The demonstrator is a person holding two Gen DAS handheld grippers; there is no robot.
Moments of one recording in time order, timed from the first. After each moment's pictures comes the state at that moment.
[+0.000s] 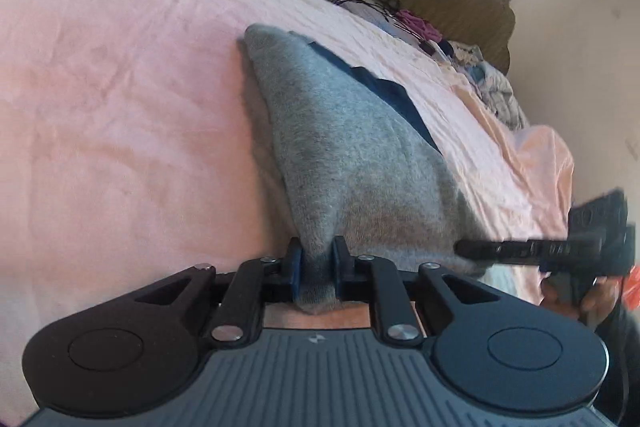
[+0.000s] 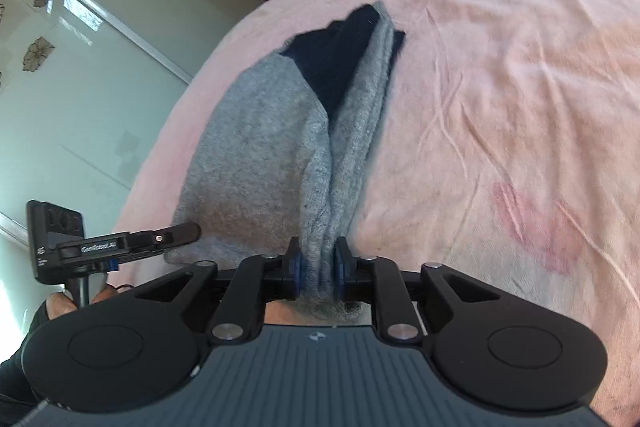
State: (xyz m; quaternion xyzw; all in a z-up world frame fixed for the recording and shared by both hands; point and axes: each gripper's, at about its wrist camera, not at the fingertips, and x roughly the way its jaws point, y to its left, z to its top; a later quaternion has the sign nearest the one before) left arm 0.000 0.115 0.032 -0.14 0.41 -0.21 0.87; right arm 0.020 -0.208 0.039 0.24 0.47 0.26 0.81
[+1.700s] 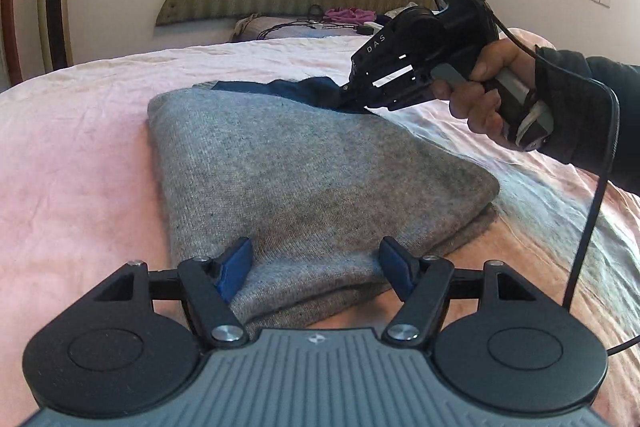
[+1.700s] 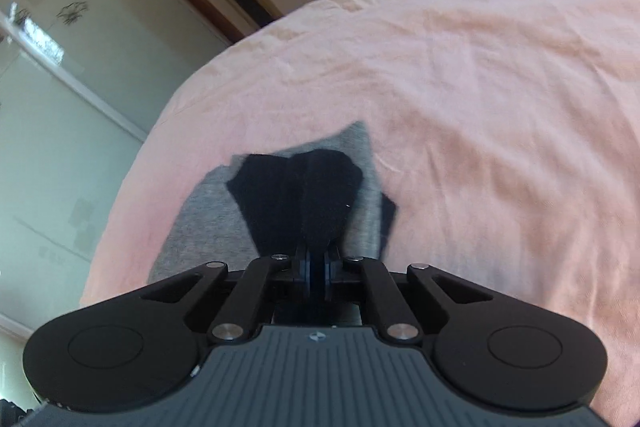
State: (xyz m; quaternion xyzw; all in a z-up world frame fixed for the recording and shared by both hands) left arm -0.016 0.038 0.014 0.05 0.31 -0.26 0.91; right arm 0.167 -0.197 0.047 0.25 0.46 0.19 0.83
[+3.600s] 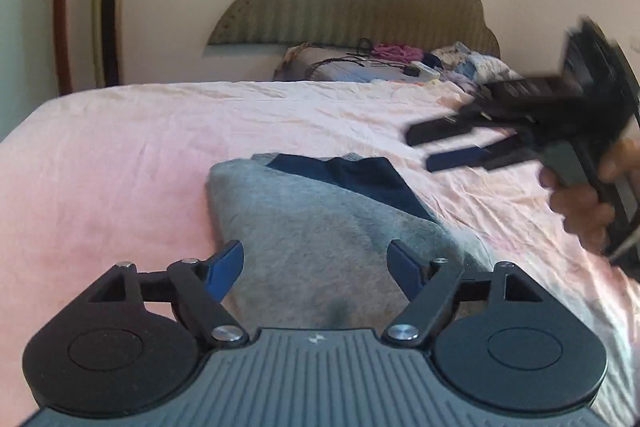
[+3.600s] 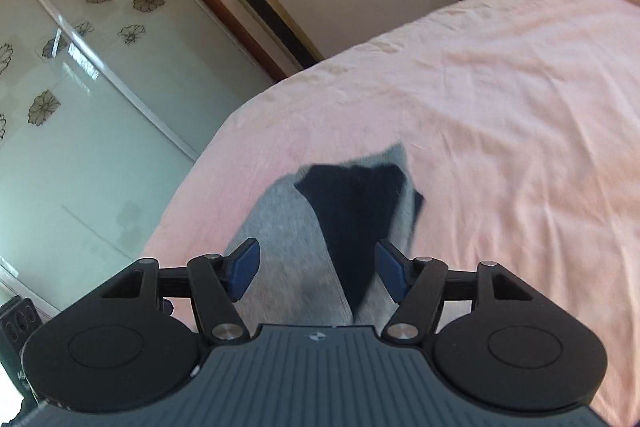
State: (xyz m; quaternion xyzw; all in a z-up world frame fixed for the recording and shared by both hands) left arm 0.002 0.035 0.066 0.02 0.29 -0.20 0.93; right arm 0.063 -0.193 0.115 0.24 0.37 0.24 0.86
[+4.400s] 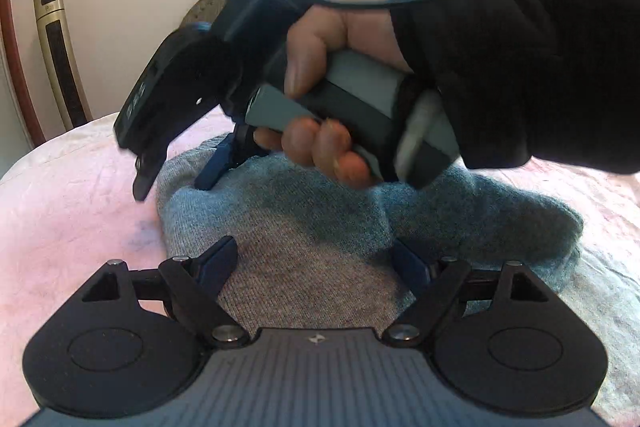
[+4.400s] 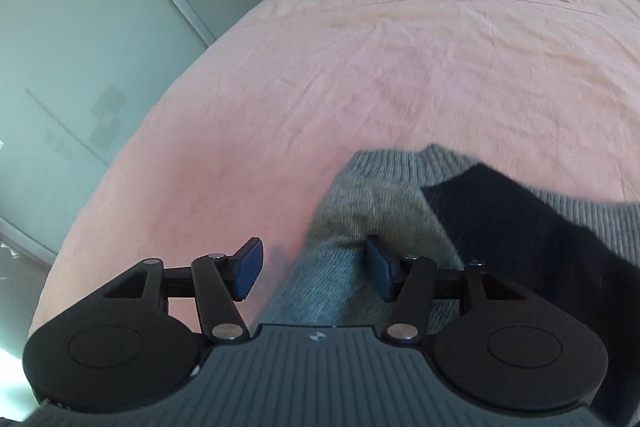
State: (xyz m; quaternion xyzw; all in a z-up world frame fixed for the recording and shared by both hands) left arm 0.005 0.000 0.009 0.13 0.26 -0.23 0.93; right arm 0.196 -0.021 0.054 0.11 0.48 0.31 0.82
